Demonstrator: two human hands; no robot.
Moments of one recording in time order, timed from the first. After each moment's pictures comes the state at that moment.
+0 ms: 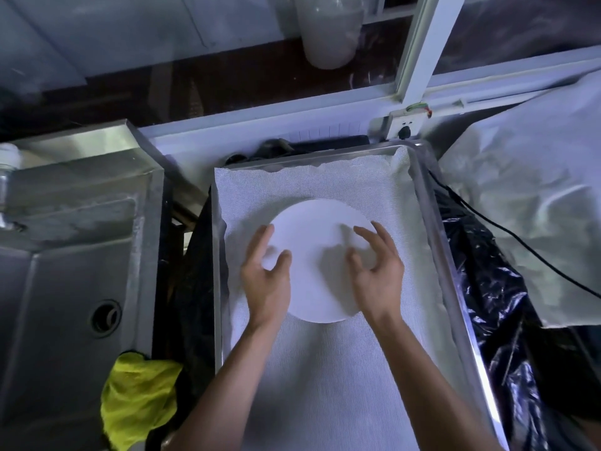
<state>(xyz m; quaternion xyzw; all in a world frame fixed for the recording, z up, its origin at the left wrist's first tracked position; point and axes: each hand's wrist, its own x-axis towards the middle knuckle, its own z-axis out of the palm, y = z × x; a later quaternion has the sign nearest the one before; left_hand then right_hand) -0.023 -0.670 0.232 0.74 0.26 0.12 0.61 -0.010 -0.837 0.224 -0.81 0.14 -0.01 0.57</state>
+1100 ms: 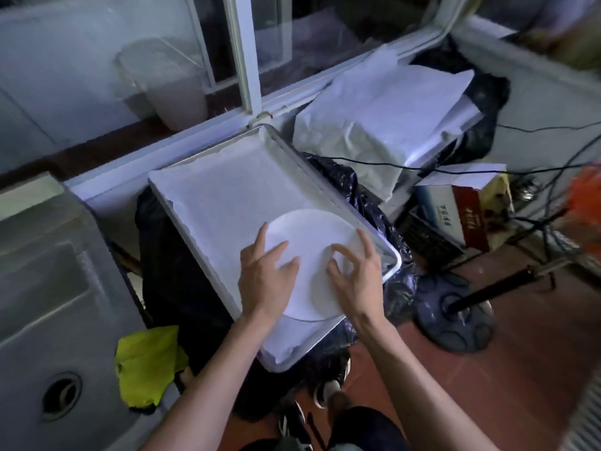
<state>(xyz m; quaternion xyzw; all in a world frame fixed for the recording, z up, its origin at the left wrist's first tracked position) -0.253 -0.652 0.318 0.91 -0.15 -0.01 0.38 -0.336 -0.798 0.324 -0.85 0.29 -0.16 0.40</state>
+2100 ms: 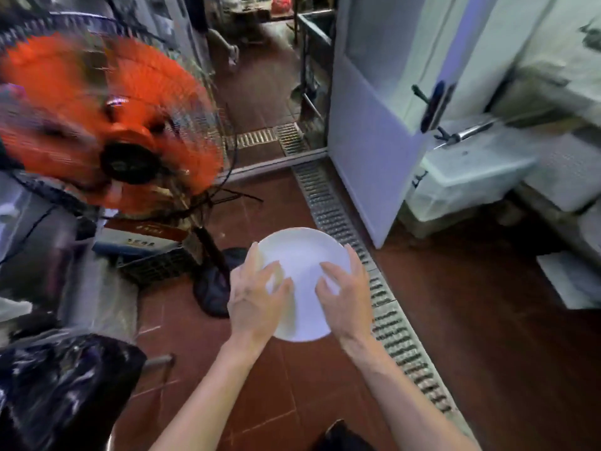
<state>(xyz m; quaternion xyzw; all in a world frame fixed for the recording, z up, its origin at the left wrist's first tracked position) -0.791 -0.986 0.330 0.66 -0.66 -0.17 0.32 -0.956 -0.967 0.334 -0.56 0.71 -0.37 0.23</state>
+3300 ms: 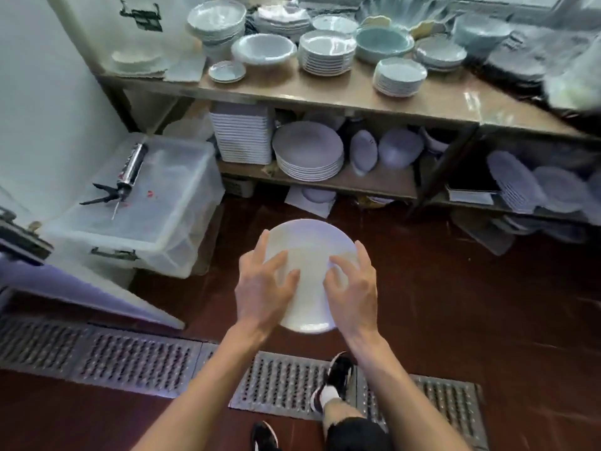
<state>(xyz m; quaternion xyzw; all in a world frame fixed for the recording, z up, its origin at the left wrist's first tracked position) -1.440 -1.121 0.309 0.17 -0.92 -0.30 0.16 -1.485 -0.959 0.319 -0.06 0.92 -0.39 -0.05</state>
